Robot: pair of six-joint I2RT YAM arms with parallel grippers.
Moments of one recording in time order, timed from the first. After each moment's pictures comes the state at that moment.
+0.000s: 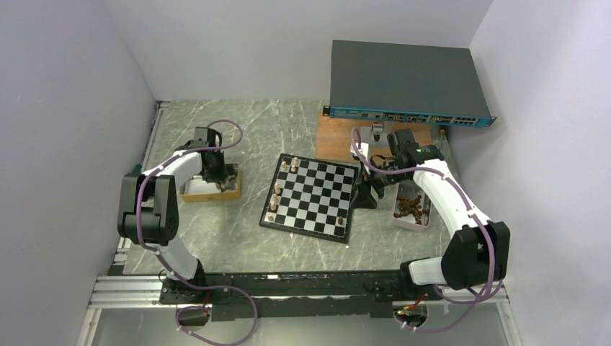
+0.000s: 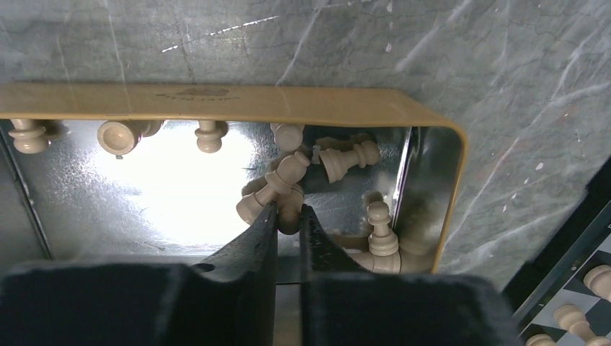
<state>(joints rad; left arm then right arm) -0.07 1.69 1.05 -0.45 0.00 -0.20 0.19 1.34 1.10 -1.03 -0.90 -0.87</state>
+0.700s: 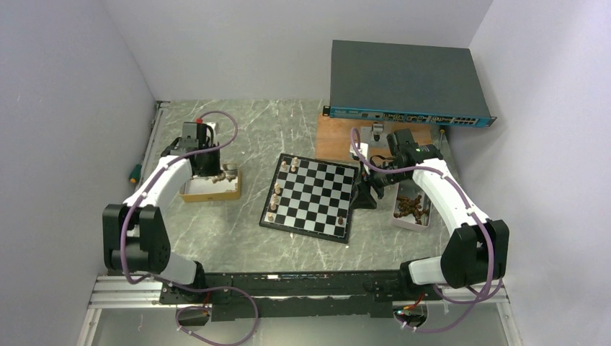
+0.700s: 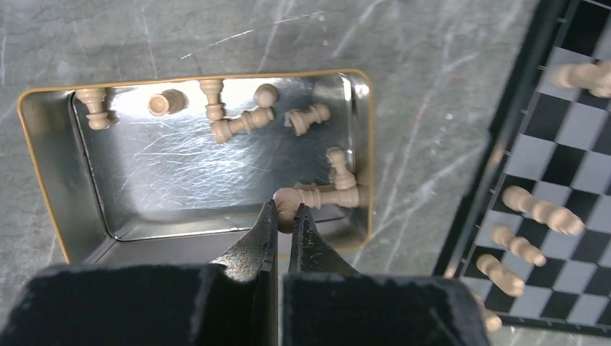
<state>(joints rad) -0.07 1.47 1.05 -0.54 0.03 -0.14 0.19 1.36 1.10 -1.03 -0.90 -0.87</state>
